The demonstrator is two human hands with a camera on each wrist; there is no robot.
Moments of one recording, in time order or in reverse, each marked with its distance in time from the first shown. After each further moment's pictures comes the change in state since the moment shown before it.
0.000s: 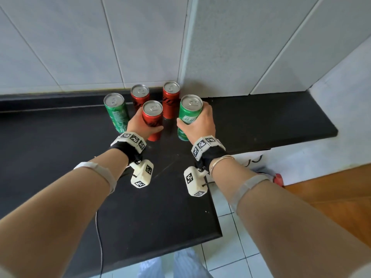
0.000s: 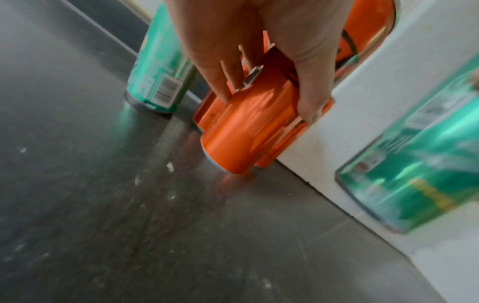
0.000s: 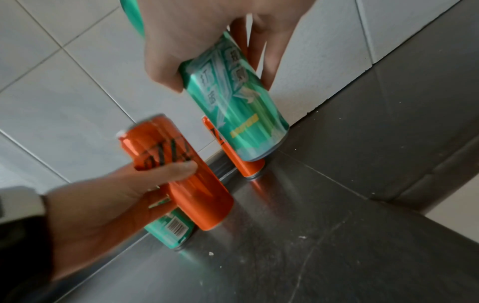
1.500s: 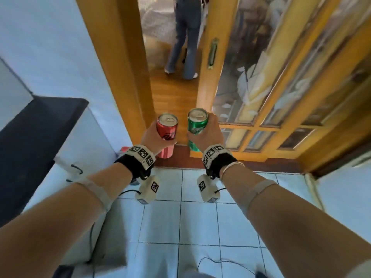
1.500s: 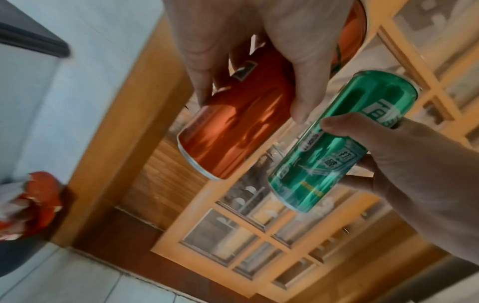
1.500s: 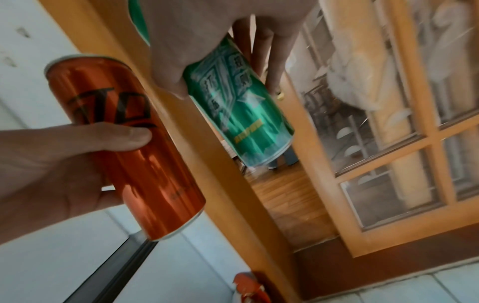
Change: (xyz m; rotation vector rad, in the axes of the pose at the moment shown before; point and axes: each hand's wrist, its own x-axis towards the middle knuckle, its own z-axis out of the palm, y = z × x) left_hand -0.488 0.253 0.365 0.175 -1.167 0.886; right_hand -0.396 0.287 -0.455 -0.190 0.925 0.803
